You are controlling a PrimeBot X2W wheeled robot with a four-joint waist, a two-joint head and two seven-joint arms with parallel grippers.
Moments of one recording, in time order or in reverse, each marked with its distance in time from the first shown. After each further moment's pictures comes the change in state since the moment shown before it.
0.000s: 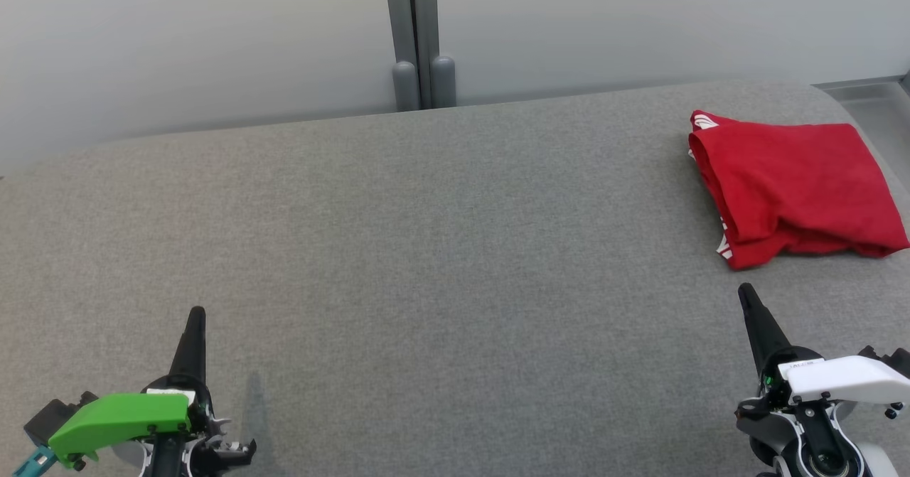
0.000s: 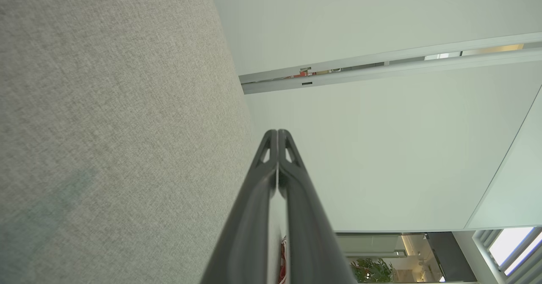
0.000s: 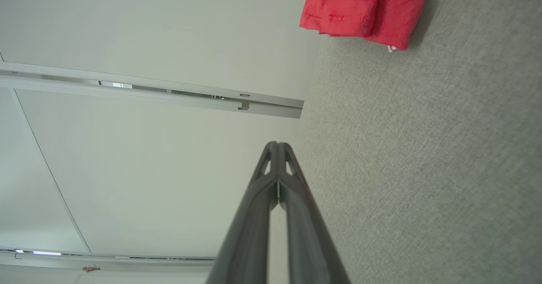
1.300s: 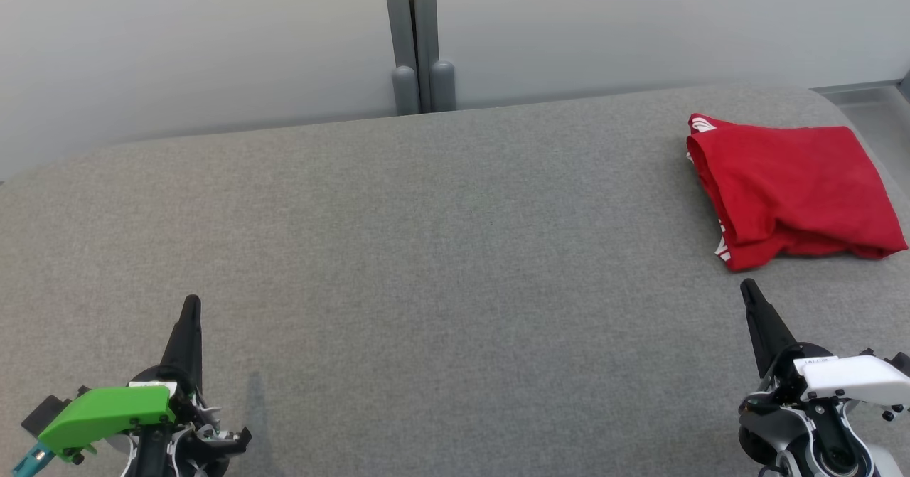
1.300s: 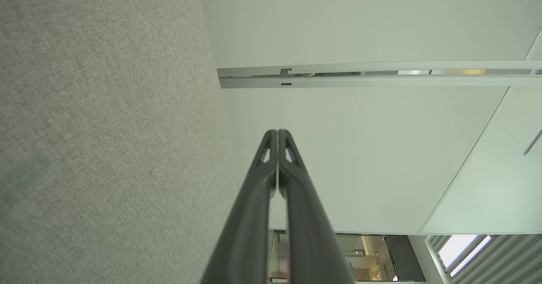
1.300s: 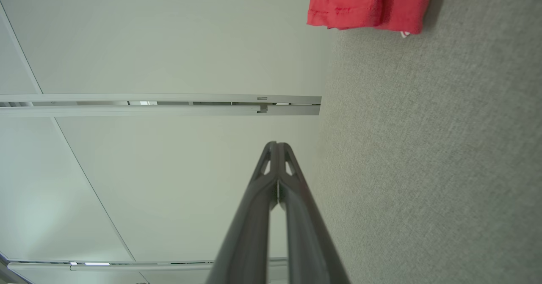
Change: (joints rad) left arm -0.021 0.000 0.023 -0.002 -0.133 -0.004 0.043; right arm -0.004 -0.001 -0.010 -0.006 0.153 0.000 0.038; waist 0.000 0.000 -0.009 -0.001
